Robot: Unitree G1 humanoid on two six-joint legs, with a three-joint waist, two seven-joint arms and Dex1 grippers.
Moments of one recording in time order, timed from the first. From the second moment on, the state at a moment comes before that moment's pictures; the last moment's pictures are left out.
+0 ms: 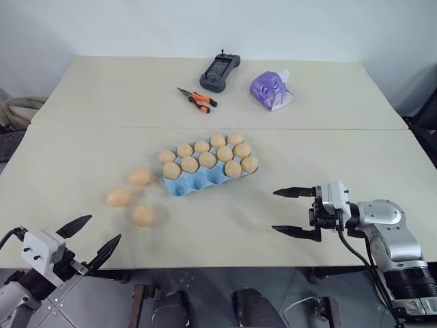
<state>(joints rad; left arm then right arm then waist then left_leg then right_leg) 0.49 0.53 0.58 -0.34 -0.48 0.06 -0.77 -0.26 -0.67 -0.02 0.08 0.44 -0.06 1.36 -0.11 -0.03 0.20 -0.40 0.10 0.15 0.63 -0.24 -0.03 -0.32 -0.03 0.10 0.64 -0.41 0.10</state>
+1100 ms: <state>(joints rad) 0.18 0.49 0.20 -0.26 -0.28 0.14 -0.61 -0.22 -0.66 -0.02 0.00 0.42 0.00 1.23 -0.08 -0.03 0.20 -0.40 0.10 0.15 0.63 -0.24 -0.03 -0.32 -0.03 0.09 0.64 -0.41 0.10</state>
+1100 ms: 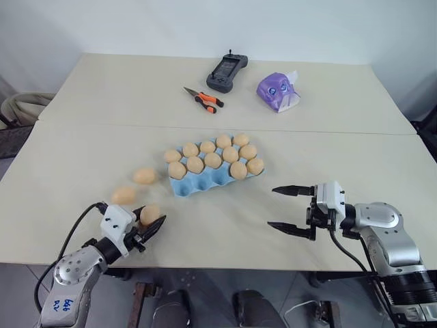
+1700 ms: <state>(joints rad) -0.46 0.39 -0.04 0.07 -0.29 0.12 -0.77 -0.04 -0.67 -0.15 -0.07 0.40 0.00 1.06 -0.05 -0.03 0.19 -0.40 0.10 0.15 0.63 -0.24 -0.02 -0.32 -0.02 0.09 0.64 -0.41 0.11</state>
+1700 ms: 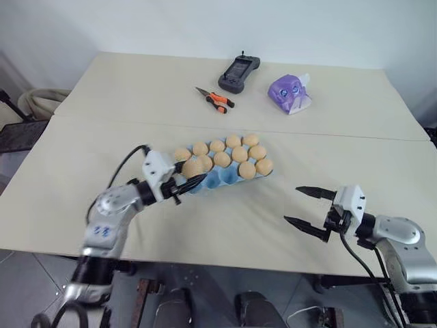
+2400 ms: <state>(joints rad) -0.65 0.32 -0.11 0.37 -0.22 -0.05 -0.90 0.13 -0.63 -0.18 -0.30 0.41 0.04 0.88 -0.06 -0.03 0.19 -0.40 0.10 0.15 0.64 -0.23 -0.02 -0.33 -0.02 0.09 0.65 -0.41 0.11</state>
